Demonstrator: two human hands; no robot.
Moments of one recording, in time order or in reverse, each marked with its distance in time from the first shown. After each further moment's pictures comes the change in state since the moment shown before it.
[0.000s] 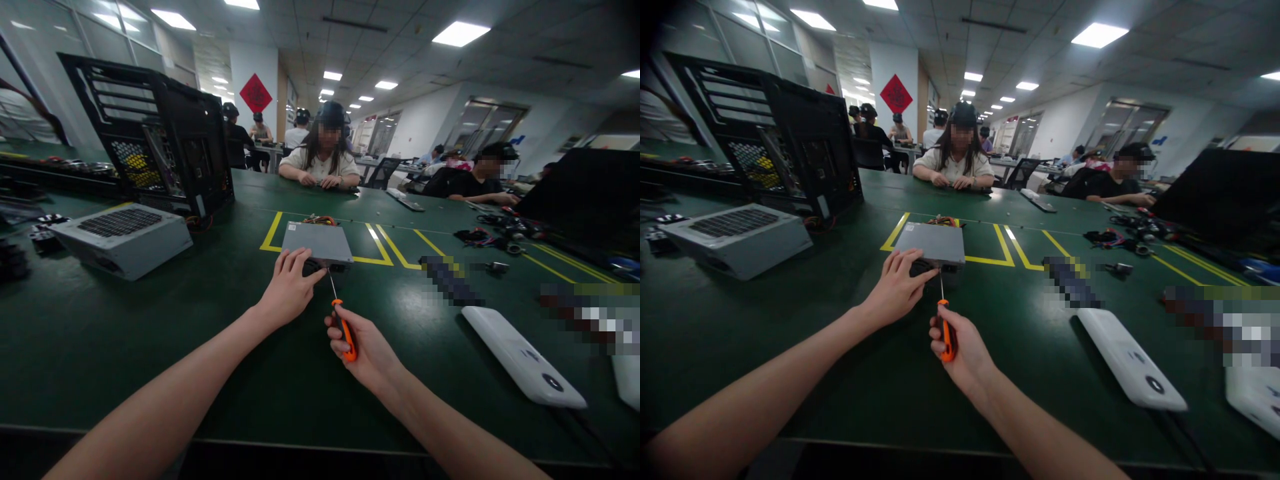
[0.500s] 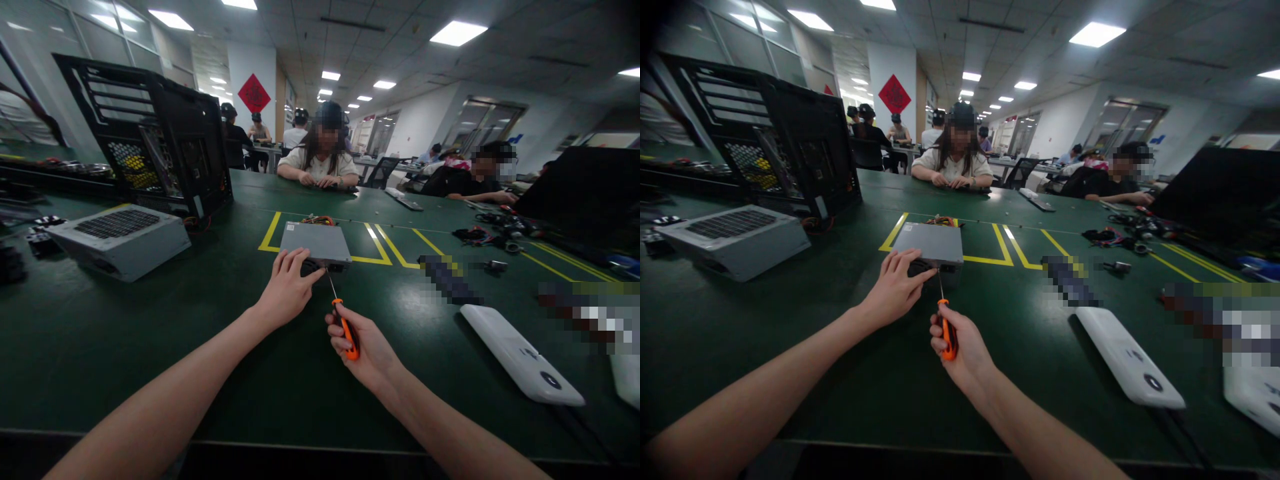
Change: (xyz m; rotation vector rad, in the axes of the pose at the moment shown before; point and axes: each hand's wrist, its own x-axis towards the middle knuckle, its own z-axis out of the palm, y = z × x) left_hand 0.001 0.001 0.000 0.008 0.000 -0.010; right_hand -0.001 -0.002 0.000 0.062 0.009 -0.026
